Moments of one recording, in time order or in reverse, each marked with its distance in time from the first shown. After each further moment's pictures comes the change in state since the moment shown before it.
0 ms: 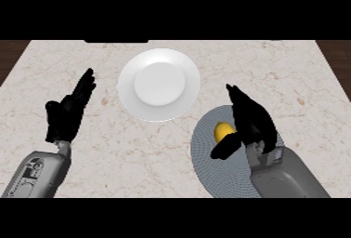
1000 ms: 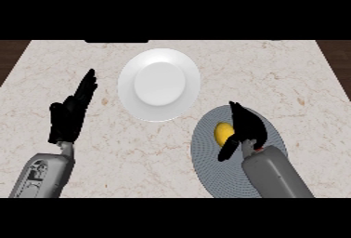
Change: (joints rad) left arm 0.012 -0.068 0.055 -0.026 -0.092 -0.037 0.017; right arm 0.060 0.087 -0.104 0.332 0.118 0.042 -0.172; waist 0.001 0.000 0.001
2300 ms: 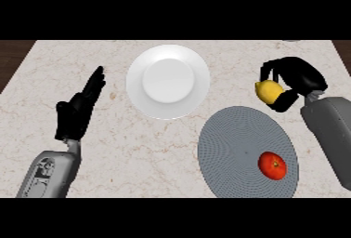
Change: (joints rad) left arm -0.022 -0.056 0.019 -0.016 -0.040 -0.061 0.005; right arm -0.305 -0.344 -0.163 0.365 0.045 -0.052 -0.976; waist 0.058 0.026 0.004
